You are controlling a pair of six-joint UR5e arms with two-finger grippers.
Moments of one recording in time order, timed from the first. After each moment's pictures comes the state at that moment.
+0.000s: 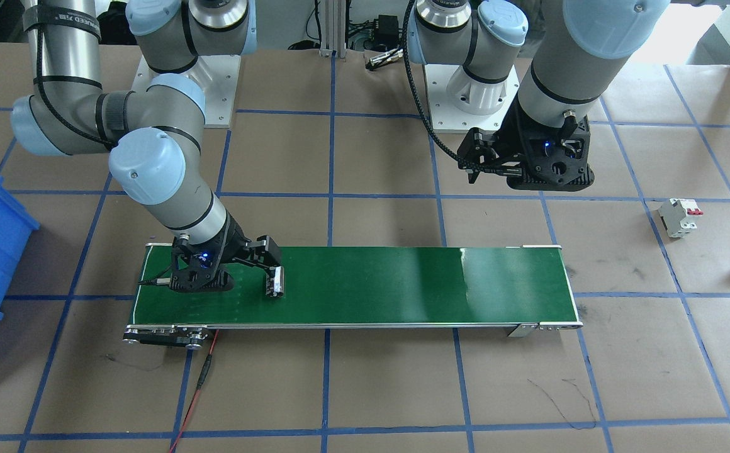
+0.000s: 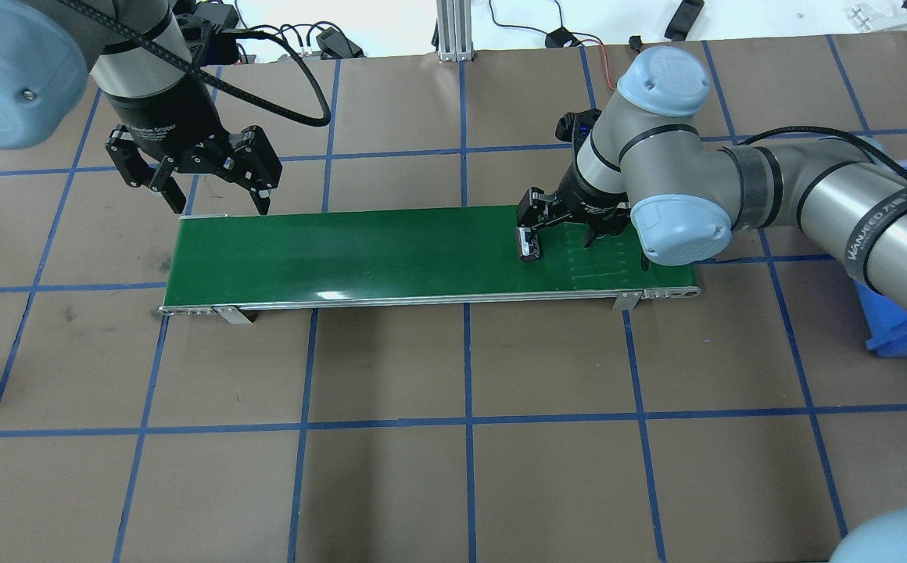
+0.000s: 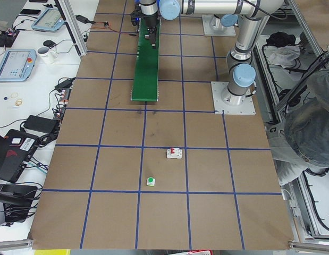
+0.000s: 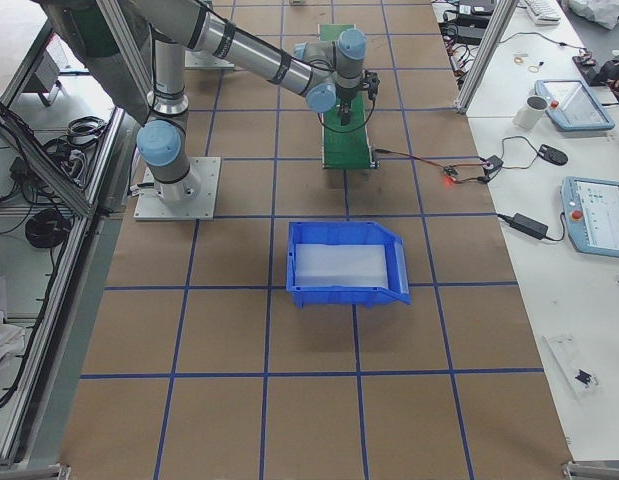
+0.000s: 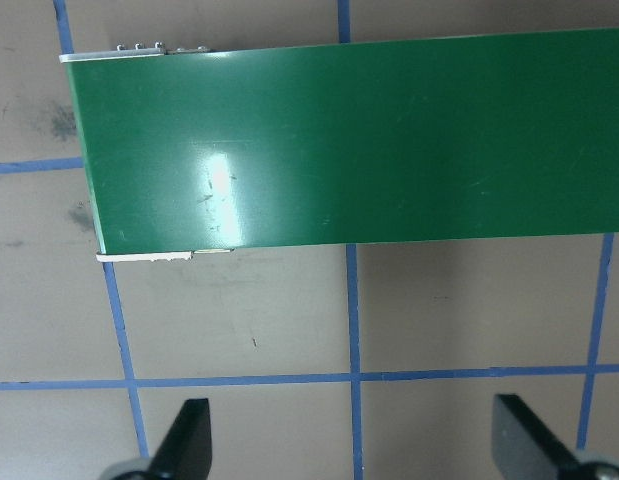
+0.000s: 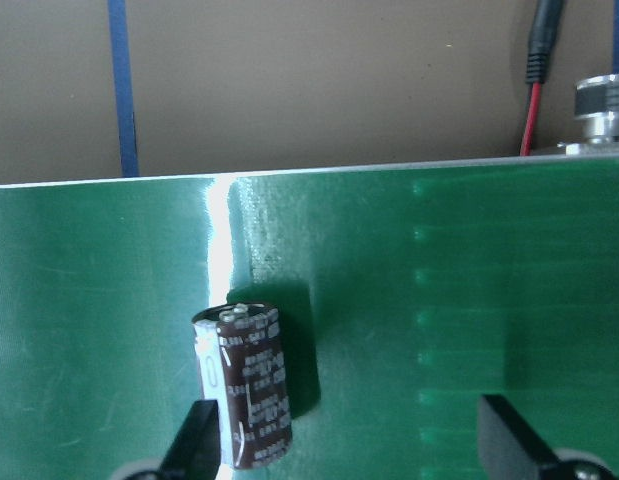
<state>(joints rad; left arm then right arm) -1.58 -1.65 -1.51 -1.67 1.62 0.02 1.65 -1.27 1.84 -2.19 -1.36 0.13</state>
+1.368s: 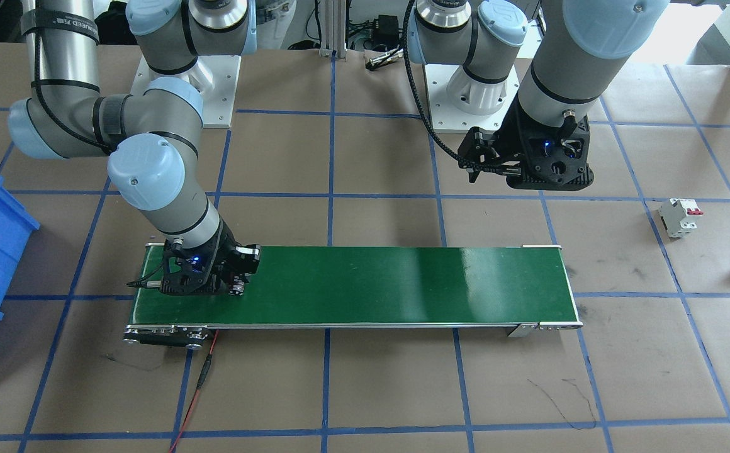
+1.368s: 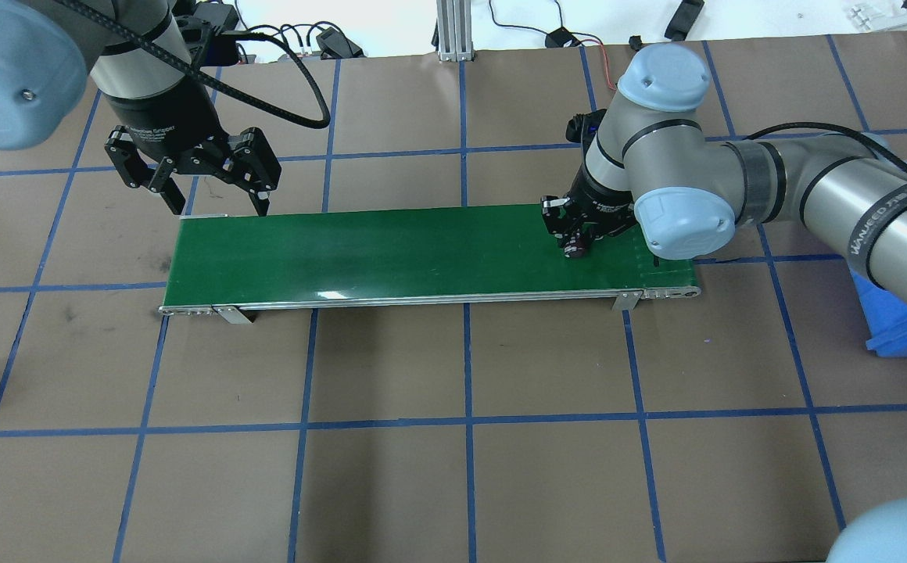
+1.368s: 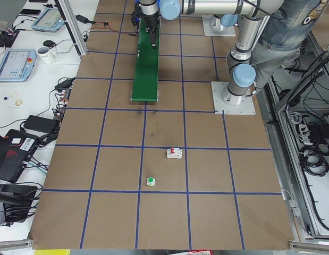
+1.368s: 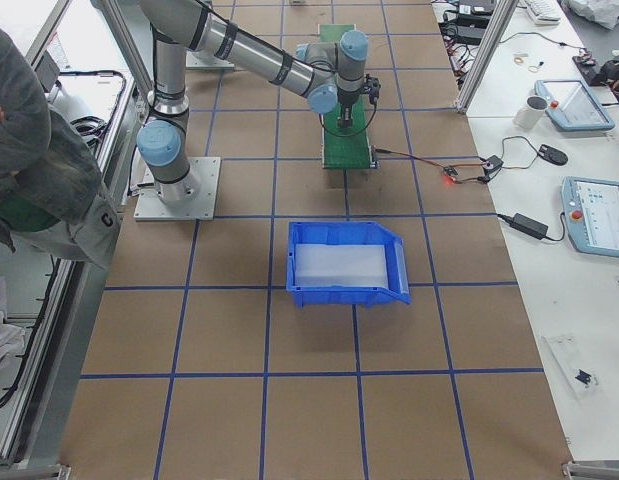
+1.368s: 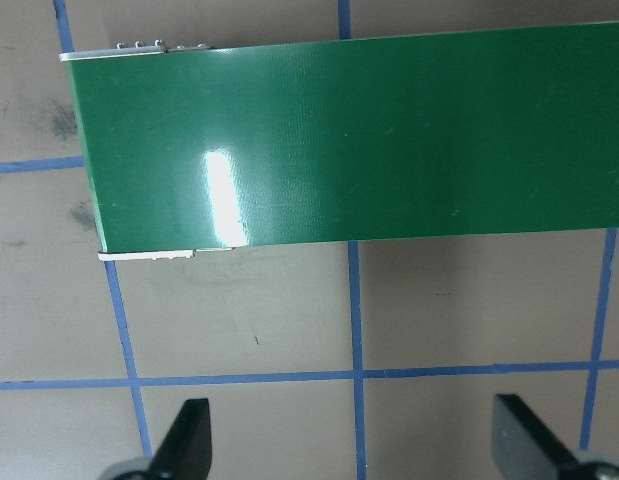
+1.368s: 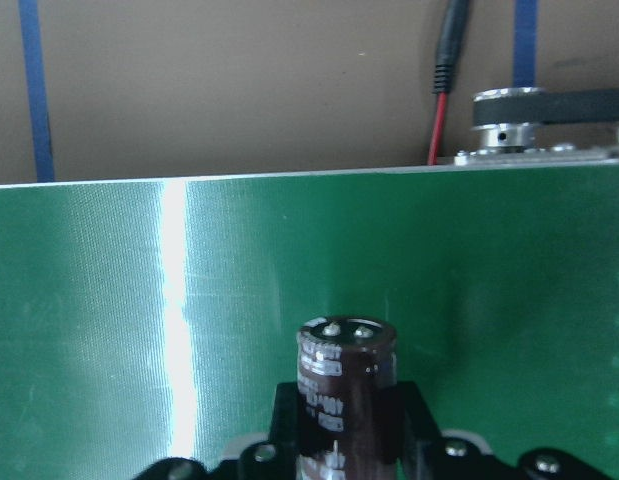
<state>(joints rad) -1.58 -1.65 -1.52 -1.67 1.62 0.03 1.64 -1.26 1.83 -2.16 -1.44 0.11</state>
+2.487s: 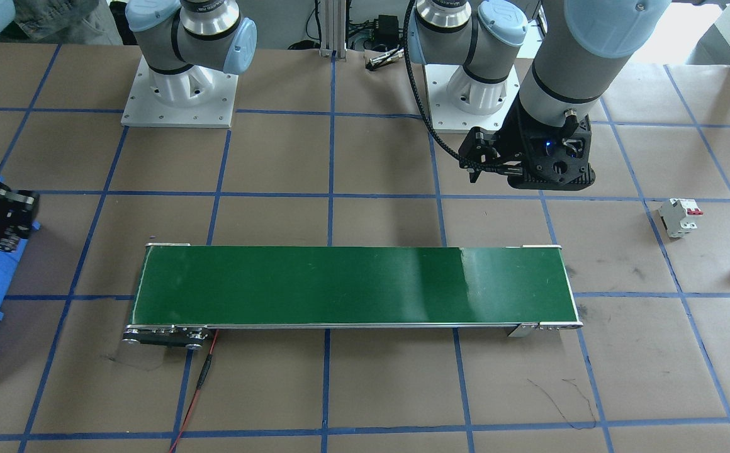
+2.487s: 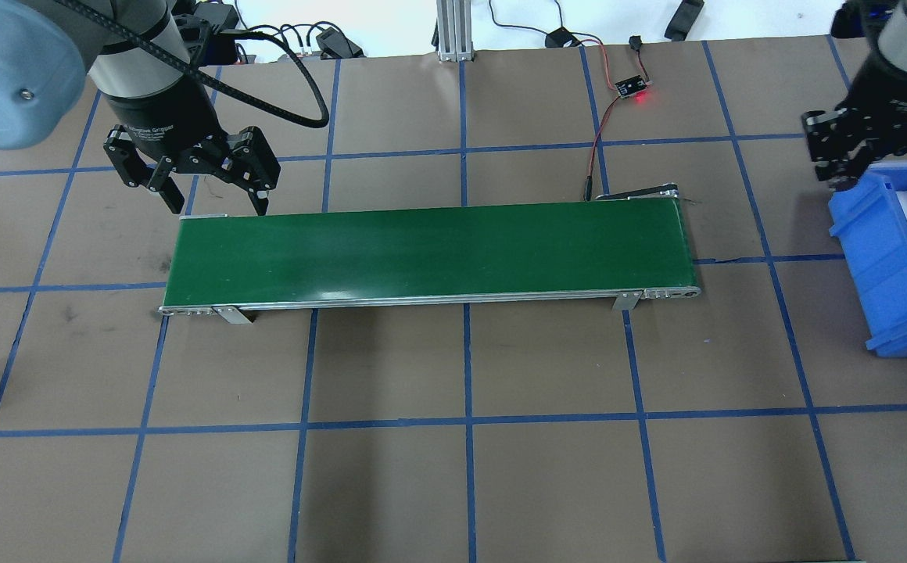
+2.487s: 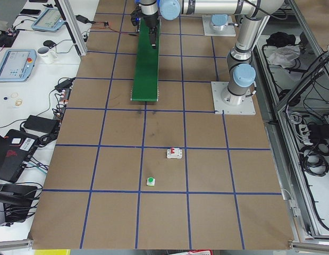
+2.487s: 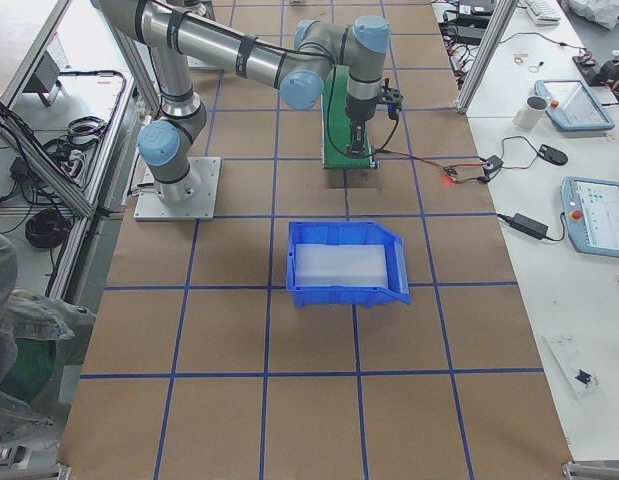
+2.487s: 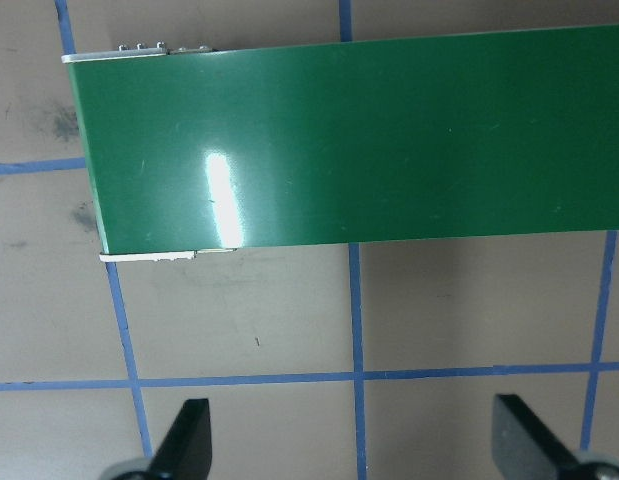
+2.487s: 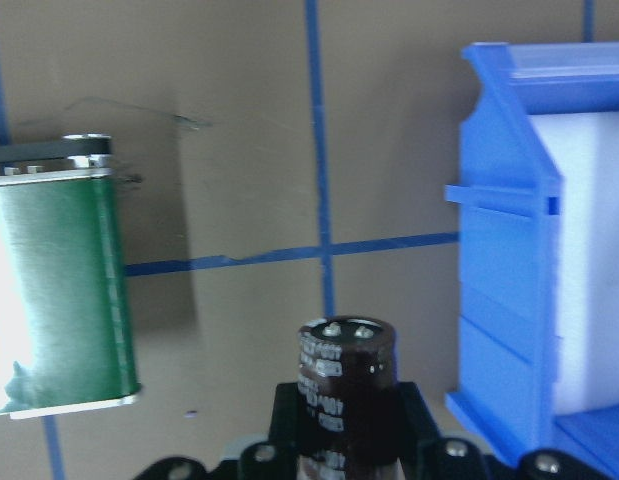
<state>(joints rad) -1.58 -1.65 -1.52 -1.67 1.62 0.03 1.25 -1.46 1.64 -1.79 -1.69 -0.25</state>
